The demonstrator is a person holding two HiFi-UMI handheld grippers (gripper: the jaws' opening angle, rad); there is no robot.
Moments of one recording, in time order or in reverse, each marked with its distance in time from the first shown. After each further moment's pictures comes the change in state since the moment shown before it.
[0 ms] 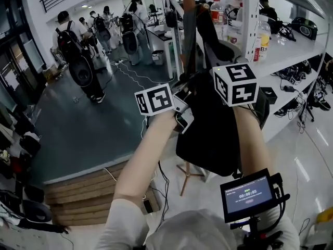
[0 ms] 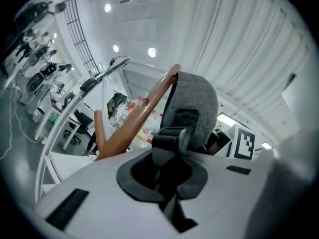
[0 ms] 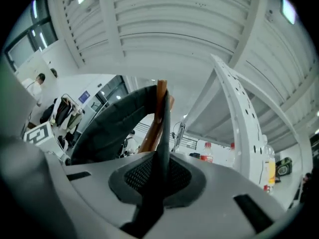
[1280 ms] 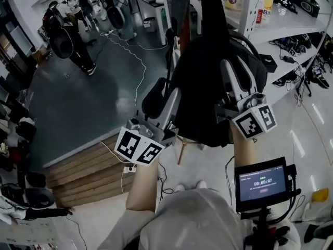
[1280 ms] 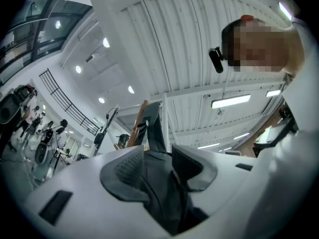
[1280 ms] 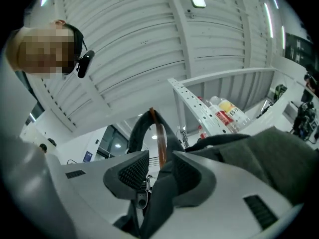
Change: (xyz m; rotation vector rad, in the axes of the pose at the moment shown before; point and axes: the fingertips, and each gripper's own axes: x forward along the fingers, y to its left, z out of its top) left arm -0.144 -0.060 -0.059 0.504 -0.318 0.169; right arm -0.146 0.035 -0.074 0.549 -0.354 0.064
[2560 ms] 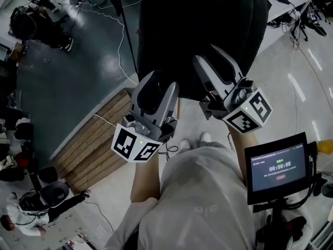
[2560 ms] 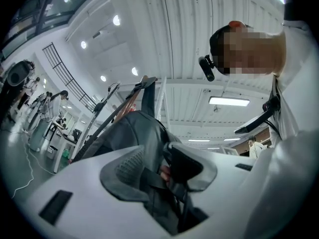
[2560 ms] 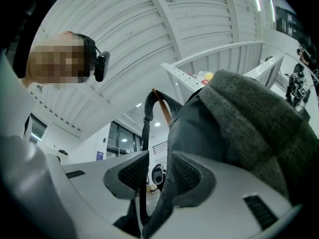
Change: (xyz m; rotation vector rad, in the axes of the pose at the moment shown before) left arm -0.050 -0.035 -0.104 -0.171 0.174 -0.061; right arm -0.084 0.031 -0.095 0.180 0.173 0.038
